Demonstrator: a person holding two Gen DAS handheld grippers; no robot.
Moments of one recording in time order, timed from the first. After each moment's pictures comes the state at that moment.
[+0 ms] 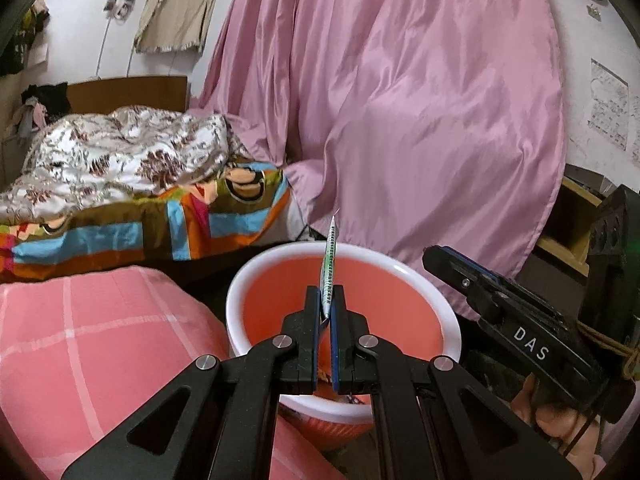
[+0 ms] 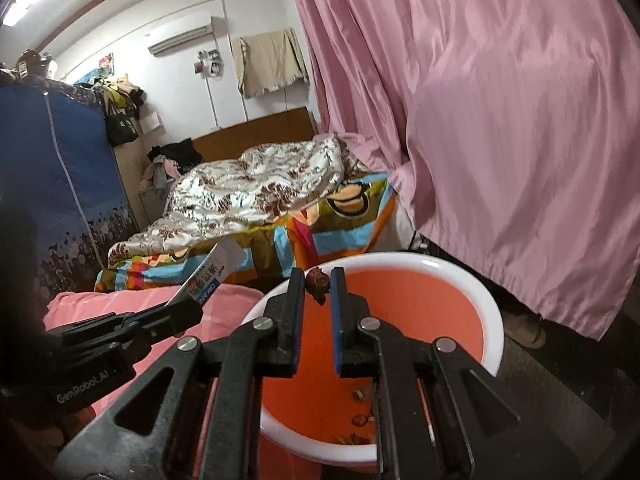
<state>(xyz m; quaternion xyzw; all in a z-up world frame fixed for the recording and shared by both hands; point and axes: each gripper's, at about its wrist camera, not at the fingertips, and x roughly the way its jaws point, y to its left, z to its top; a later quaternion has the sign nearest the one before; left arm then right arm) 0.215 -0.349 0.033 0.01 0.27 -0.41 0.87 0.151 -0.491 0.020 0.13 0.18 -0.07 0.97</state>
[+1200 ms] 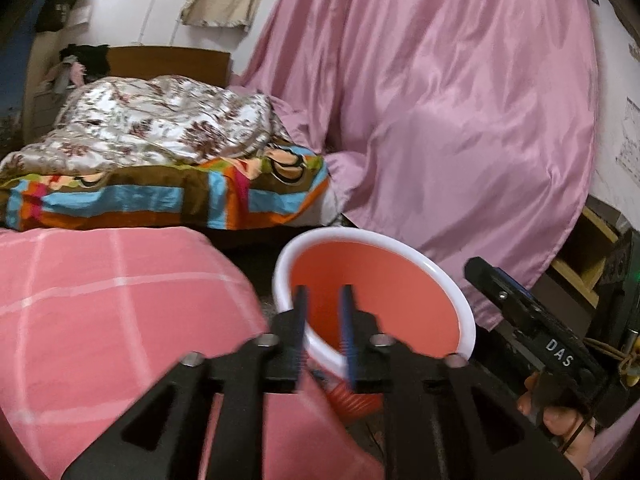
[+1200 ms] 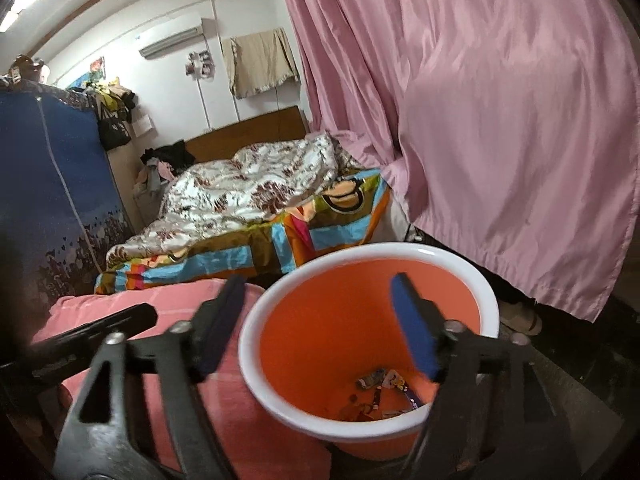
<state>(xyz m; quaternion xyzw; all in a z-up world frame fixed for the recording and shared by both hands) 0.213 -0.290 0.036 -0.04 0.30 -0.34 0.89 0.126 -0.463 0.031 0.13 0.17 -0.08 0.97</state>
